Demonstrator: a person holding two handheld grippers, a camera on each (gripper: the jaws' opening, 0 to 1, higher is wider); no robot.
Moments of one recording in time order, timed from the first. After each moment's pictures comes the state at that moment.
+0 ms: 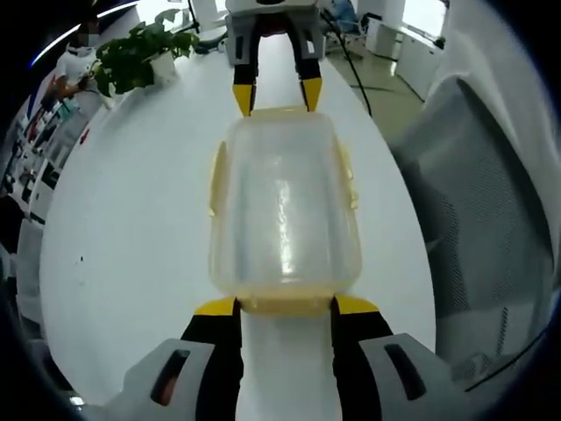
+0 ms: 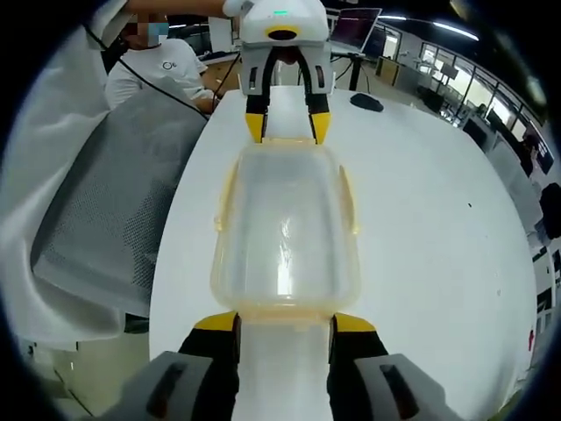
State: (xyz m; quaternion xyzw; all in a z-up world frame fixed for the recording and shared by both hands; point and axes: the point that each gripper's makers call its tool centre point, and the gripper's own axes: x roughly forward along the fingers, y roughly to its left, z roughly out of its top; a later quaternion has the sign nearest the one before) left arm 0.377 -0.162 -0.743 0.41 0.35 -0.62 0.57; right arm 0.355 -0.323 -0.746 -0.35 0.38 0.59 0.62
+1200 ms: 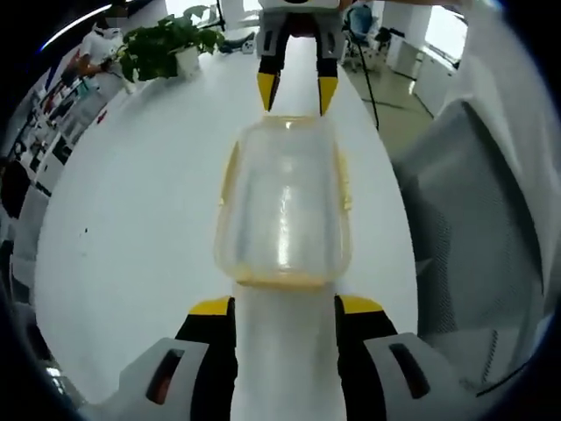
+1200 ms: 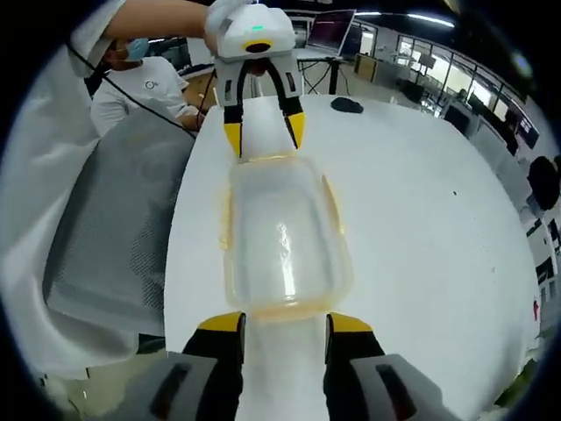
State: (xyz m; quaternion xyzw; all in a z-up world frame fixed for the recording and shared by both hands) left arm 0.371 -0.148 -0.727 0.36 0.37 -0.59 0.62; right arm 0.352 -0.322 -0.724 -0.29 0.41 0.55 0.66
